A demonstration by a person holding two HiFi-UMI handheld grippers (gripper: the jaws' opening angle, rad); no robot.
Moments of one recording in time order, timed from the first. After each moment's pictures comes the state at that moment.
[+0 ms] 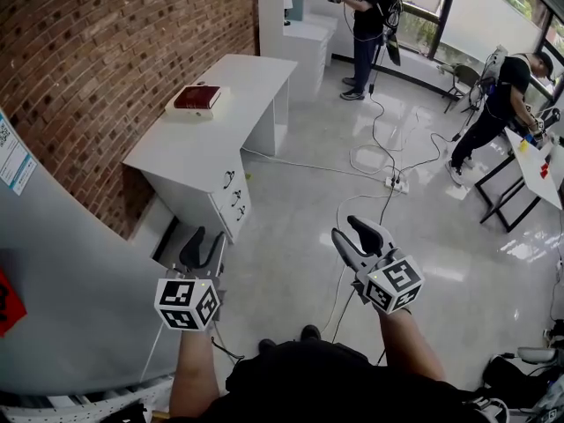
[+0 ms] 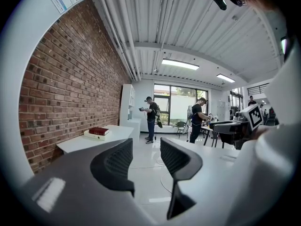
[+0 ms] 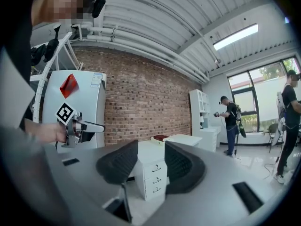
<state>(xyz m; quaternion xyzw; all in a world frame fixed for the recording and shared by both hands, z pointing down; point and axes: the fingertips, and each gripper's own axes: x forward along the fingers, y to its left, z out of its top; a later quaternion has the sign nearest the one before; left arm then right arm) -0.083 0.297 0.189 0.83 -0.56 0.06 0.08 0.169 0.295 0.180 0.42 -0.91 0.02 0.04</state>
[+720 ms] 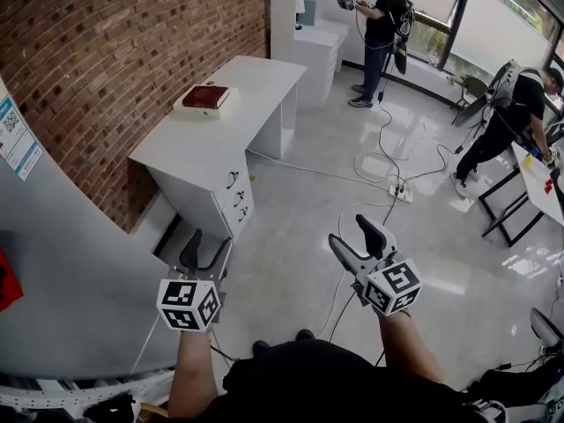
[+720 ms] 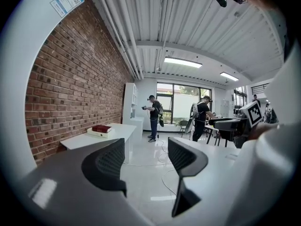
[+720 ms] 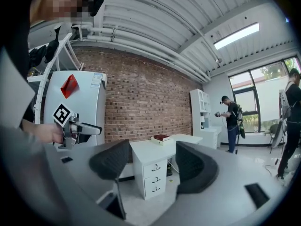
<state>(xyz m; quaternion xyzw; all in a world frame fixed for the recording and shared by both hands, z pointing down) -0.077 0.305 0.197 0.81 -0.57 0.06 0.09 0.179 0.289 0.178 0.42 -0.91 0.02 0.05</state>
